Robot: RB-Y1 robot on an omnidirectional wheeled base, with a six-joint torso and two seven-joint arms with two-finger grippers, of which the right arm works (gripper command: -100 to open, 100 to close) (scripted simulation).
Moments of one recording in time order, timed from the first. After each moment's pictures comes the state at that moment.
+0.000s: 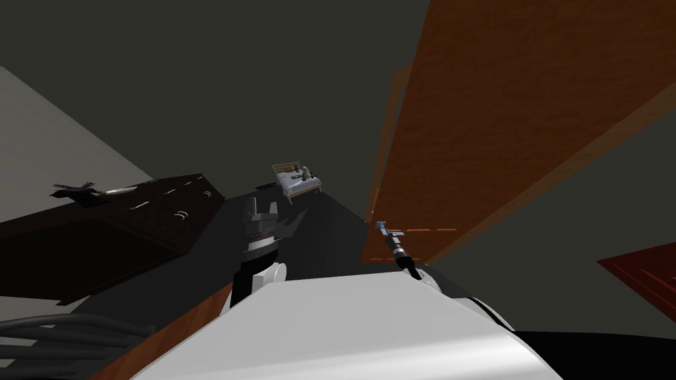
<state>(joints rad) -0.11 -0.33 -0.06 -0.46 0.01 -0.98 -0.38</state>
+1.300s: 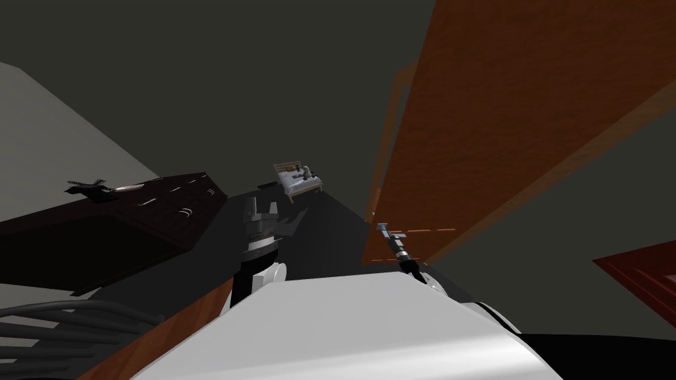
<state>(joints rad) -0.08 -0.36 -0.03 -0.46 0.03 -1.03 -0.41</state>
